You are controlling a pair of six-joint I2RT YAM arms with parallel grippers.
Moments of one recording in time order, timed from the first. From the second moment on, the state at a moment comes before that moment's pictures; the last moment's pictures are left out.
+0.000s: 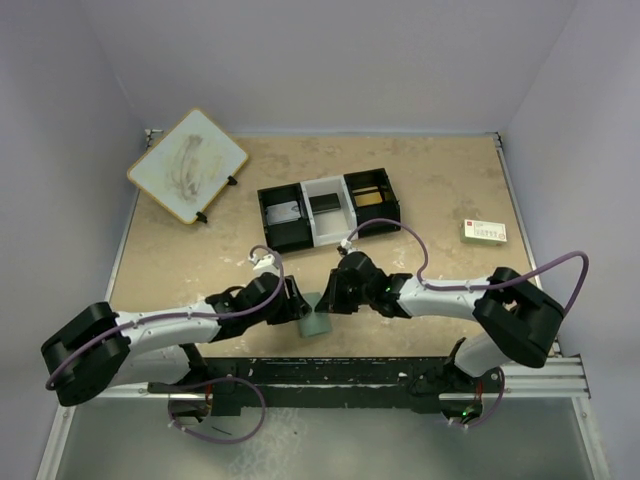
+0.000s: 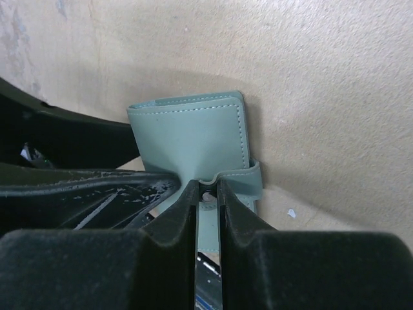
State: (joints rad) left arm -0.94 1.14 0.38 -0.02 -0.16 -1.04; right arm 0.95 1.49 0.63 0.05 -0.09 0.99
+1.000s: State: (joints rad) left arm -0.95 1.11 0.28 0.15 -0.29 -1.08; right arm 0.91 1.43 0.63 -0.09 -0.03 0.82
